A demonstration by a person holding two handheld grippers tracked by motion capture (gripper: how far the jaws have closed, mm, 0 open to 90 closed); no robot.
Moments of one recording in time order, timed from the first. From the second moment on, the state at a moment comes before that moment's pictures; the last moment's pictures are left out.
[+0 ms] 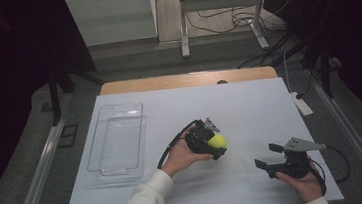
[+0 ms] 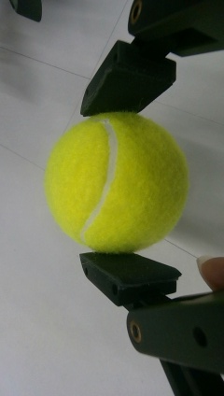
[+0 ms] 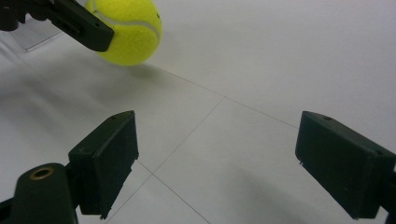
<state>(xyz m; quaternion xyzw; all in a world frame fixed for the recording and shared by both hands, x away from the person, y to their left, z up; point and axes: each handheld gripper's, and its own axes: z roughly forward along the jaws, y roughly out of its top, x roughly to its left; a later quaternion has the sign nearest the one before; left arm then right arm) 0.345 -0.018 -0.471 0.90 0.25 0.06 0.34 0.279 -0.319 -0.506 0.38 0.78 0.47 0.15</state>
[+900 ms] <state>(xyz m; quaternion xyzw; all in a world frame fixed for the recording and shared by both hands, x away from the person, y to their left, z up) 0.333 0.008 -0.464 0.88 0.26 0.07 0.38 0.279 -0.318 -0.507 0.38 0.78 0.47 0.15</state>
